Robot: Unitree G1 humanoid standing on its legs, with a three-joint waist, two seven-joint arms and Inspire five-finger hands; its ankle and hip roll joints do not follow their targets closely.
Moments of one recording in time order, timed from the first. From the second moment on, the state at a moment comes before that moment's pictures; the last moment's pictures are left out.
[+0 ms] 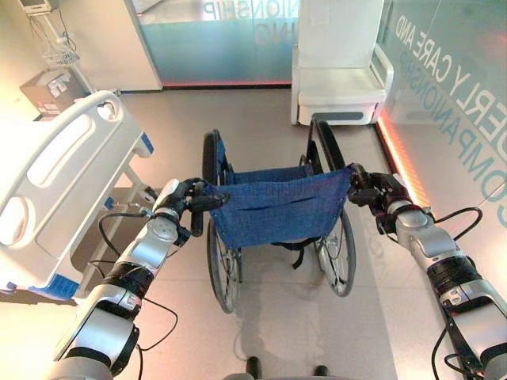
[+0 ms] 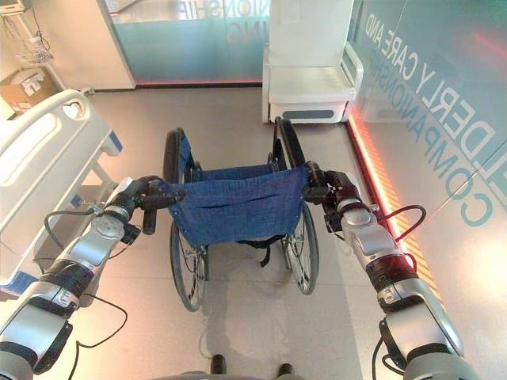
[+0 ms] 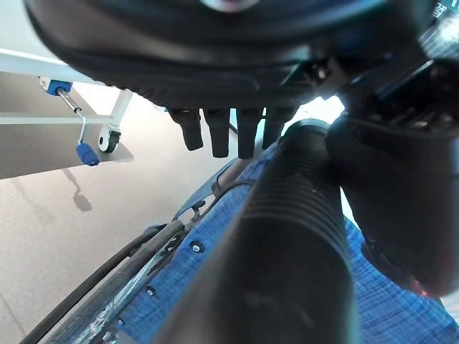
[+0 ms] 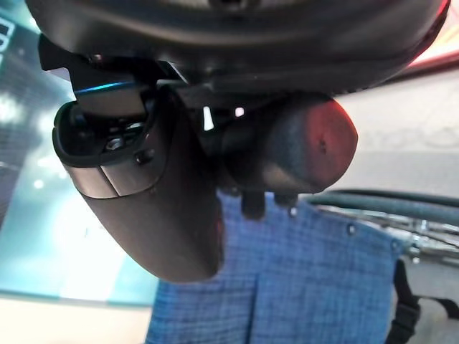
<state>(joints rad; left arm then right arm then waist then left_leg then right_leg) -0.59 0.62 -0.39 0.63 -0.03 0.27 0.07 -0.63 -0.63 0.37 0.54 0.43 0.31 -0.15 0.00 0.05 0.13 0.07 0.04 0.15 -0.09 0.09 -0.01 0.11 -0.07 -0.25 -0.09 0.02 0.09</state>
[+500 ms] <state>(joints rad) -0.58 0.60 -0.36 0.63 -0.12 0.20 0.13 -0.63 -0.63 0.35 0.50 0.39 0.31 -0.17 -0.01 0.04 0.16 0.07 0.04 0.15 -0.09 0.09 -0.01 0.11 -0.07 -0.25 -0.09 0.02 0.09</state>
